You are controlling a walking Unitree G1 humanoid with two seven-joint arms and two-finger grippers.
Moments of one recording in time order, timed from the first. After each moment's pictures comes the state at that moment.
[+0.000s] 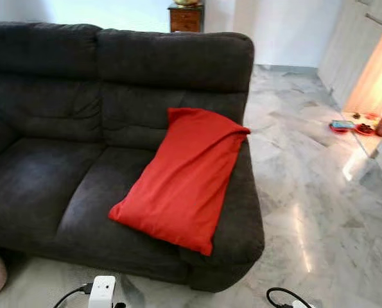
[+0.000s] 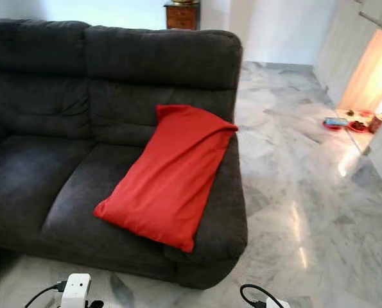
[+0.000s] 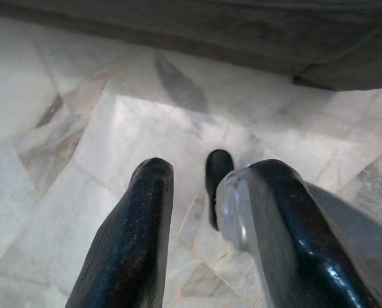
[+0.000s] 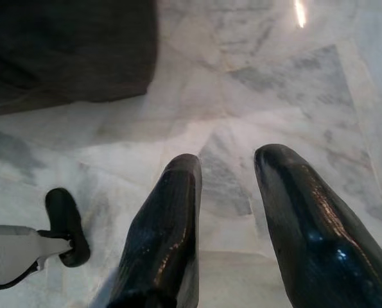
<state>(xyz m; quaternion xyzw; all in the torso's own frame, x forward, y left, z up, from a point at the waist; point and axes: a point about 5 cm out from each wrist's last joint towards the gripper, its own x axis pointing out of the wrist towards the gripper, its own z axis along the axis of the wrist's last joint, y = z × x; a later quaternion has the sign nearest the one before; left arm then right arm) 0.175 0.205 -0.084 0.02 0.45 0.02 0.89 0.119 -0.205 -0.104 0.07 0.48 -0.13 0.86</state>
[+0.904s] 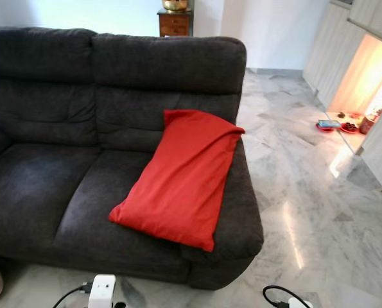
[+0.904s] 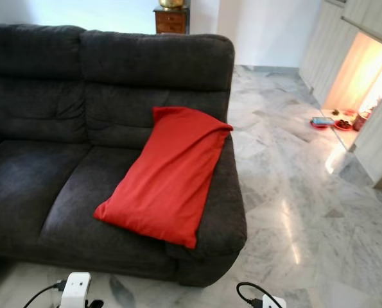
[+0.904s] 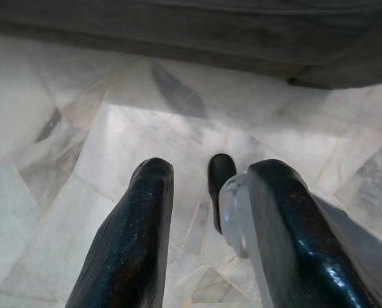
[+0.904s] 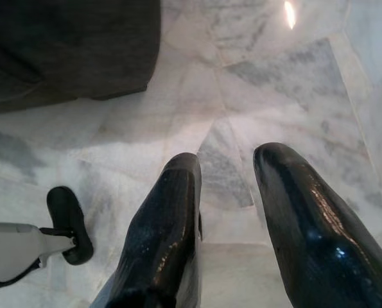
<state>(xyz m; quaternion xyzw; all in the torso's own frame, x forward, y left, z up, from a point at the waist) 0.180 0.204 -0.082 0.02 0.45 0.02 0.89 0.121 -0.204 -0.104 0.06 0.48 -0.12 0.87</state>
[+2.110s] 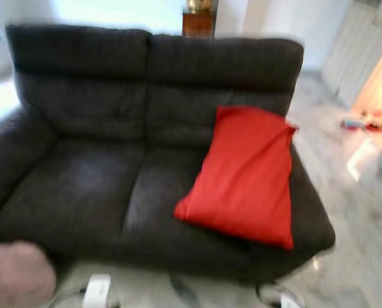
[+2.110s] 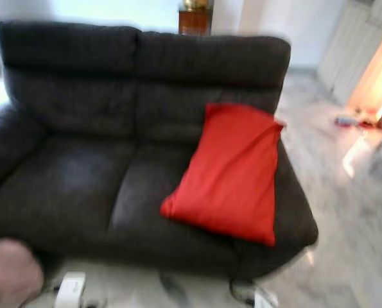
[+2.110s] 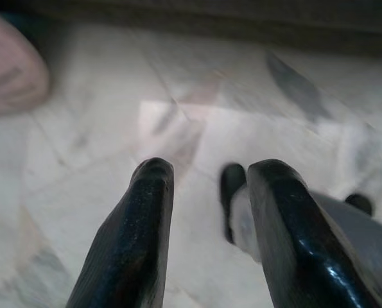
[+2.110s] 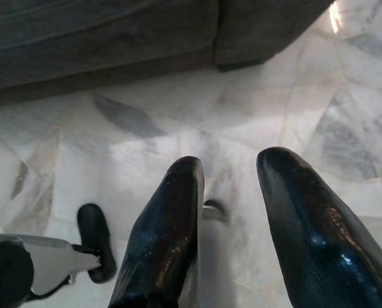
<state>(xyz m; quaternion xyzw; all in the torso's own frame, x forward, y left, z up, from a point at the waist) 0.172 0.220 -0.082 0.03 0.46 0.02 0.89 0.132 -0.188 -0.103 0.08 0.48 -0.10 0.87</state>
